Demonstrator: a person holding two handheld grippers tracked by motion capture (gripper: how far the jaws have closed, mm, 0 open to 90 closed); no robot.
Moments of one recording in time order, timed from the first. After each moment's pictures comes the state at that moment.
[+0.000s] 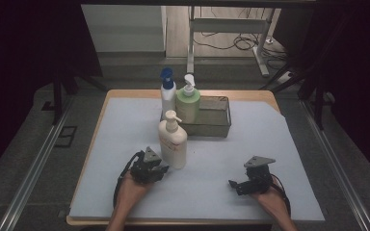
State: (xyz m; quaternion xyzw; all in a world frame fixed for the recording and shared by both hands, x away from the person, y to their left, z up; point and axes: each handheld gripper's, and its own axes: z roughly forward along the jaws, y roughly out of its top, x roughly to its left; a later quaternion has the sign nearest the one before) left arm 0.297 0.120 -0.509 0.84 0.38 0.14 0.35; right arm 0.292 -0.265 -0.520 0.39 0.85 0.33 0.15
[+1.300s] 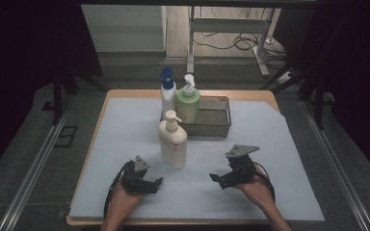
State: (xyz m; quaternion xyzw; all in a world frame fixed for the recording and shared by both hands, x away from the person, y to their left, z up) left arm 0.273 0.143 -0.523 0.83 0.42 0.15 0.33; right arm 0.303 -0.204 -0.471 0.31 0.86 0.39 0.11
